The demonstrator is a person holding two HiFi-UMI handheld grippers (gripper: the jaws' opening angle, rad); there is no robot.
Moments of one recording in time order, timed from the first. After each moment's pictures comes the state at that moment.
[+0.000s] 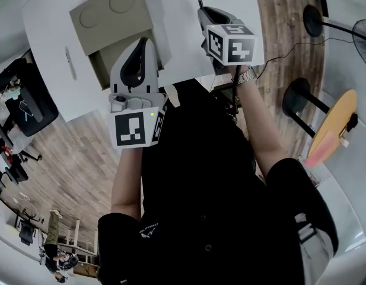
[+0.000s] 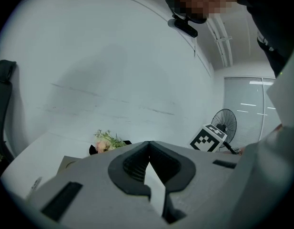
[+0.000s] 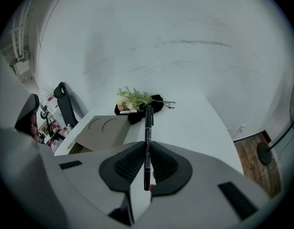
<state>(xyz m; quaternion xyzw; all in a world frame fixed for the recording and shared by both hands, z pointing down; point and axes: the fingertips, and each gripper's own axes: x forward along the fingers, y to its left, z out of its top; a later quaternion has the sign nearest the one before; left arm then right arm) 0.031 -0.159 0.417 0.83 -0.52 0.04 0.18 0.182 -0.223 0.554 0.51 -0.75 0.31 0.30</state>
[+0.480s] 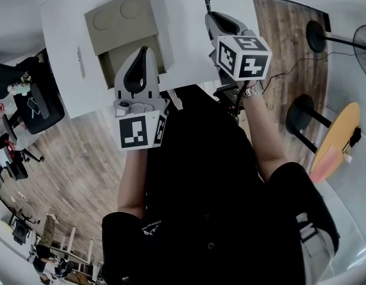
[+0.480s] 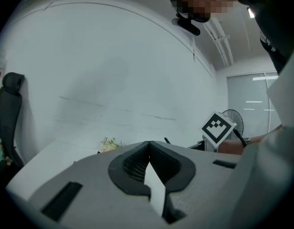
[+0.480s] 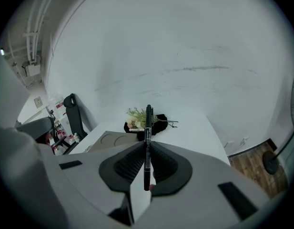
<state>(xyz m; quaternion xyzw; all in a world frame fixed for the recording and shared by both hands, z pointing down) 0.026 -0.130 0.382 0.82 -0.56 0.03 0.15 0.182 -0.213 0.466 0.51 -0.79 0.27 0.23</state>
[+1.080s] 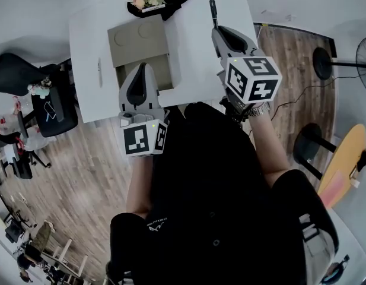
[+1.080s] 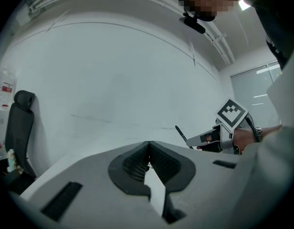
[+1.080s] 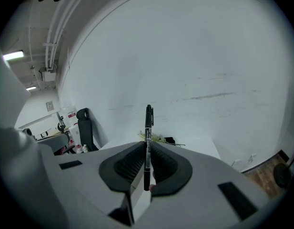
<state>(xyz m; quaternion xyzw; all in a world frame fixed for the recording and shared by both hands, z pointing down) 0.013 -0.102 0.327 0.79 -0.61 0.00 0.09 0.182 -0.194 0.357 0.49 -0.84 0.20 0.15</state>
